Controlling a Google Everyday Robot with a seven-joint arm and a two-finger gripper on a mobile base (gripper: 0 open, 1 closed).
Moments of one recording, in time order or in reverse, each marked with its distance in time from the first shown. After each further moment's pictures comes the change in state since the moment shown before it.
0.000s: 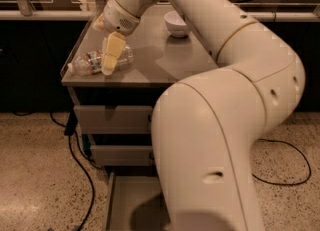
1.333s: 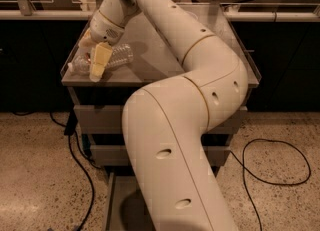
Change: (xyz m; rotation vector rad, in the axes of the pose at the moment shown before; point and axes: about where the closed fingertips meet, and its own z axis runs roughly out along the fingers) arm 0.000 -0.018 0.057 -0.137 -0.028 -0.031
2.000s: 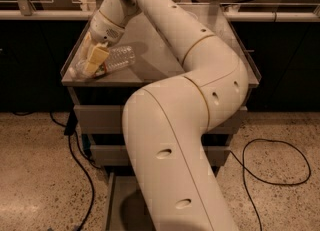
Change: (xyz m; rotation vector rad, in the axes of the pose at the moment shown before) arm 0.000 0.000 0.000 0.000 0.000 0.000
